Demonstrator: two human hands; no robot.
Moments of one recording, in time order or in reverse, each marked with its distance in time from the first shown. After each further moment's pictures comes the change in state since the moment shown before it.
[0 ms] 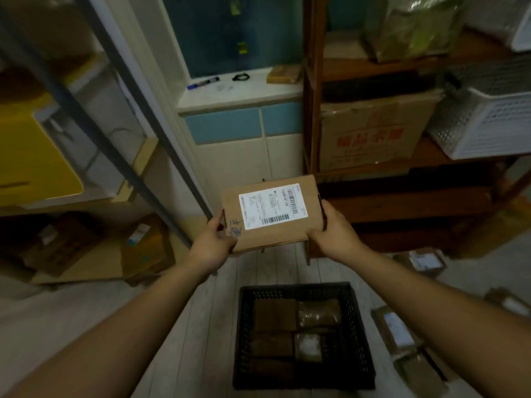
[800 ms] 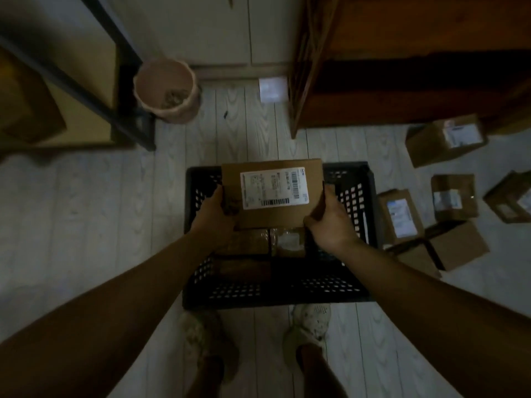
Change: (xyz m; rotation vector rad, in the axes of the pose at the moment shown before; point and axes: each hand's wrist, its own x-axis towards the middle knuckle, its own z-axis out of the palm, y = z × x) left_hand 0.120 -0.396 0.209 0.176 -0.354 -0.206; right_hand 0.020 0.350 0.256 -0.055 -0.159 0.413
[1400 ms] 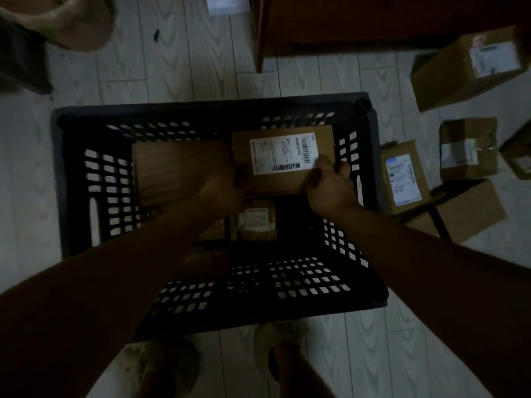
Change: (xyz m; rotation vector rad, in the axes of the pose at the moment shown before) left_hand 0.128 -0.049 0.175 0.087 -0.267 -0.066; right_hand 0.125 0.170 0.021 -0.347 0.042 0.192
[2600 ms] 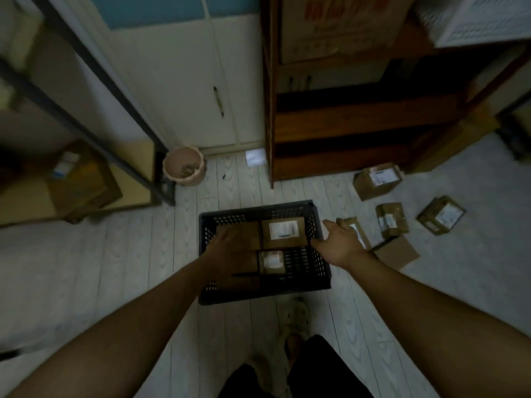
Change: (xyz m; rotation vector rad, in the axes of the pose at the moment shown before) left_hand -0.418 0.190 -0.129 0.434 0.089 0.042; right_hand -0.338 -0.082 -0.275 0.063 -0.046 -0.104
